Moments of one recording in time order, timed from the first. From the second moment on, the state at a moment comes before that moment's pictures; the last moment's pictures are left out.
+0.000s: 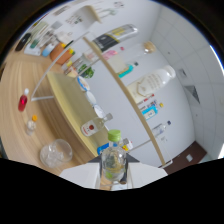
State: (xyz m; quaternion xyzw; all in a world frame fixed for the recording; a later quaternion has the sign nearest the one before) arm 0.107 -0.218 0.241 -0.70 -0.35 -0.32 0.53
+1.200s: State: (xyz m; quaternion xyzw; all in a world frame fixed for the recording) arm 0.151 -0.205 0.020 -0.88 0.00 0.02 0.48
